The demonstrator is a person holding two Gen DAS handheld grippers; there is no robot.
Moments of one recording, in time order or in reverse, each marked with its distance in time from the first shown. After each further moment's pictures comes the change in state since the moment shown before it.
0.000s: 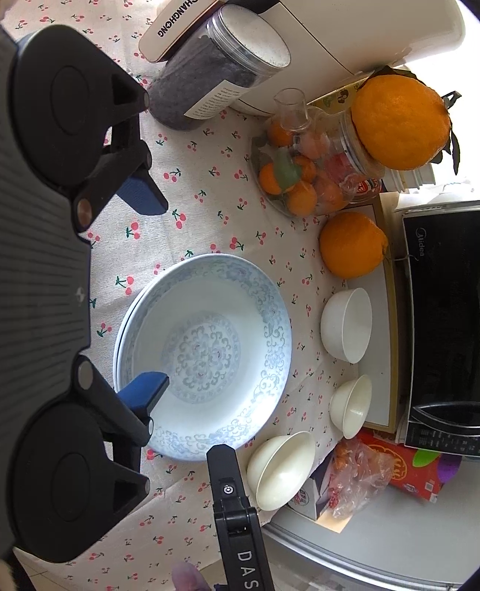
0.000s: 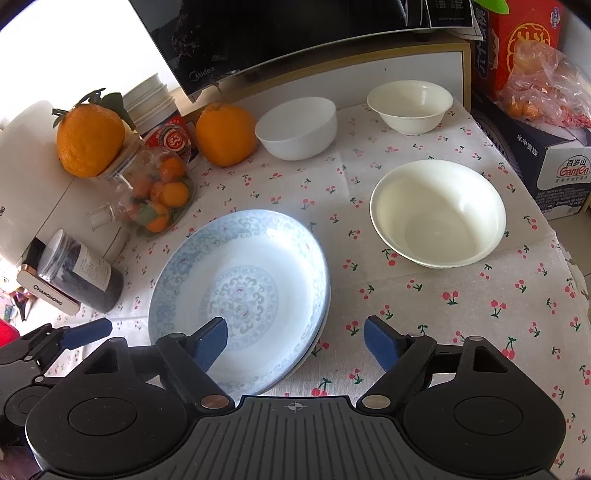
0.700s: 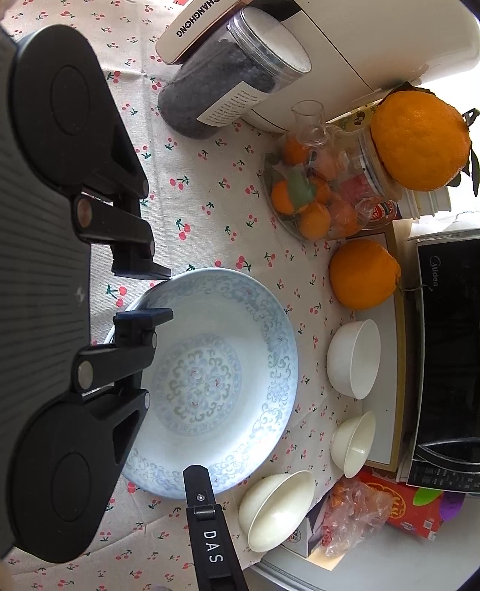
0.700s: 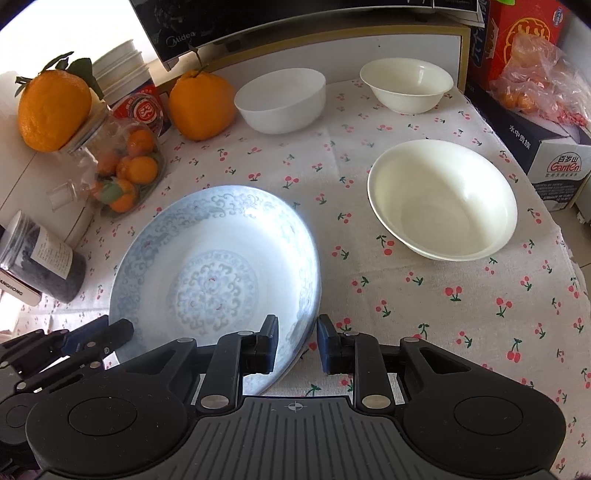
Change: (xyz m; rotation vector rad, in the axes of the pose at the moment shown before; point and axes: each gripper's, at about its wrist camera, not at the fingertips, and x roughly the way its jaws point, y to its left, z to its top) left arm 0.024 -0.006 0.000 -0.075 0.005 0.114; right arm 0.037 0.009 0.003 -0.016 0.069 -0.105
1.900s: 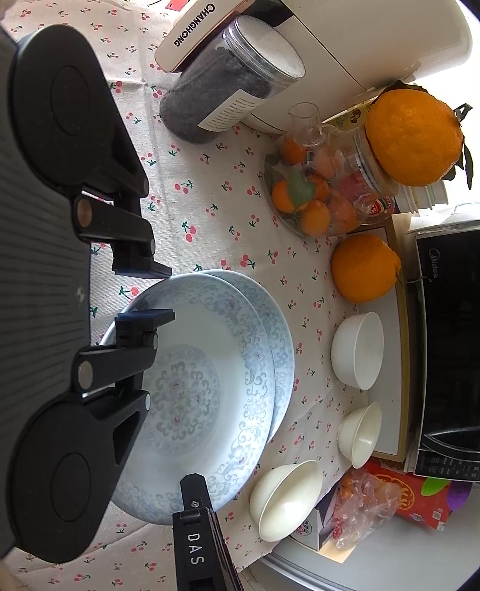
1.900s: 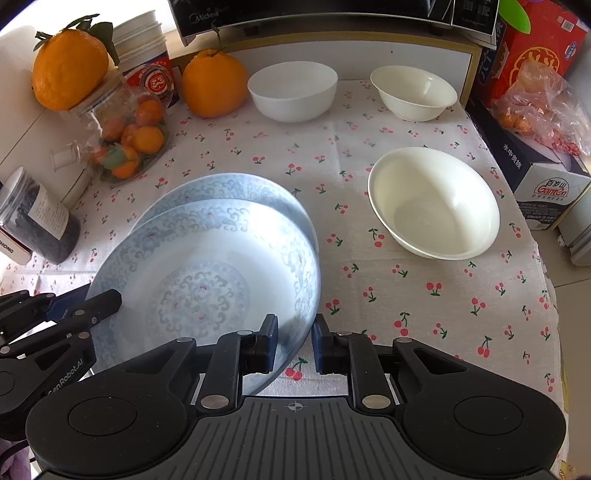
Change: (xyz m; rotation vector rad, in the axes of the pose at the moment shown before) left arm -0.012 -0.003 0.000 0.036 0.022 0.001; right arm -0.015 0.017 -0.006 -0.114 0.043 -0.088
